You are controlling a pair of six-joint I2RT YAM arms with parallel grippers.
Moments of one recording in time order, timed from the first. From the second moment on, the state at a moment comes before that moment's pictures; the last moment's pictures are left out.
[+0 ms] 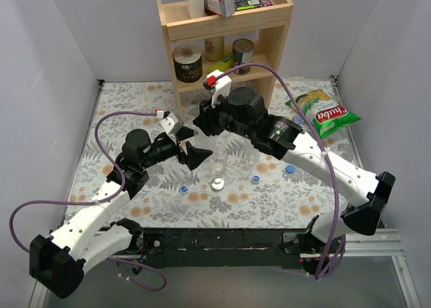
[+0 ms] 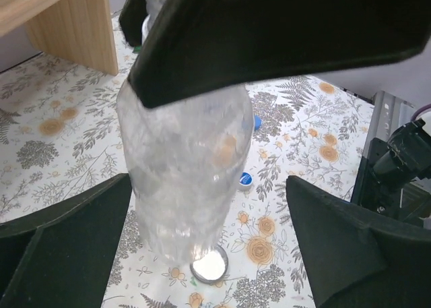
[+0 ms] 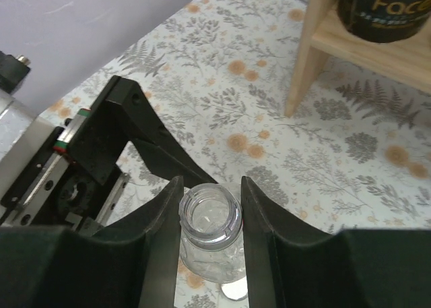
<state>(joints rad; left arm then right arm) -0.51 0.92 0.70 0.19 0.55 -0.13 0.99 1.47 1.60 -0.41 0.05 0.18</state>
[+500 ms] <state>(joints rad) -0.12 0.92 0.72 0.16 0.12 -0.25 1.01 1.34 1.52 -0.23 0.20 0.07</state>
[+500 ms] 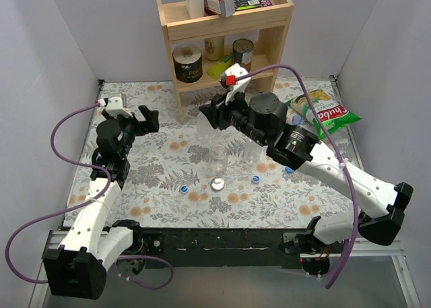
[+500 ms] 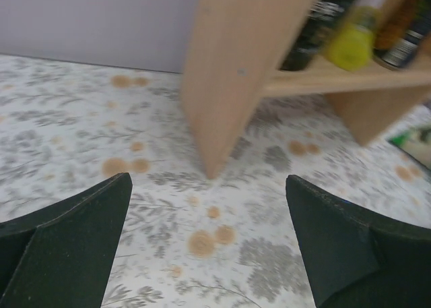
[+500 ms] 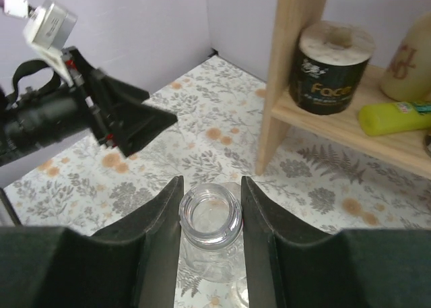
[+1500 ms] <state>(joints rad) -0.11 0.92 0.73 0.12 -0.09 -0.26 1.07 1.74 1.26 0.25 -0.02 0.10</state>
